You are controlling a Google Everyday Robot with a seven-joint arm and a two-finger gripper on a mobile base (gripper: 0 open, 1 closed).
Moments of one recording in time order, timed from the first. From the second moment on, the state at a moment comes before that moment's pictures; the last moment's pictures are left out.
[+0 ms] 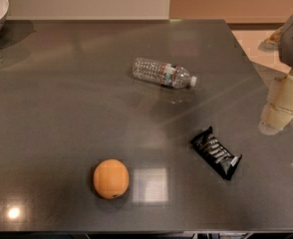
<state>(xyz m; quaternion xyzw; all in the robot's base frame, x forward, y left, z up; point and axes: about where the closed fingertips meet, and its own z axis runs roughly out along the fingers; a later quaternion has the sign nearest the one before) 0.438 -0.217 0.976 -0.60 0.78 -0.03 0.16</state>
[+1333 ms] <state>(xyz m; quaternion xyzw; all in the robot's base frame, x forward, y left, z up) 0.419 -0.199 0.923 -0.61 0.78 0.00 0.14</state>
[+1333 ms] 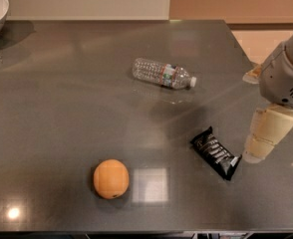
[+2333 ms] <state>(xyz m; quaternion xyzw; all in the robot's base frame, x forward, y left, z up) 0.415 -0.185 0.866 -0.67 0.72 0.06 0.15</state>
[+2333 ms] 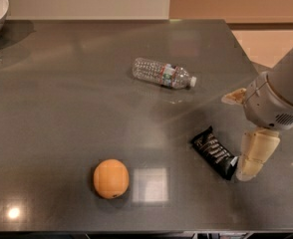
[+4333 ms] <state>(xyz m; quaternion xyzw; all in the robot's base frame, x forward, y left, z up) 0.414 -0.163 0.819 -0.72 0.67 0.10 0.12</state>
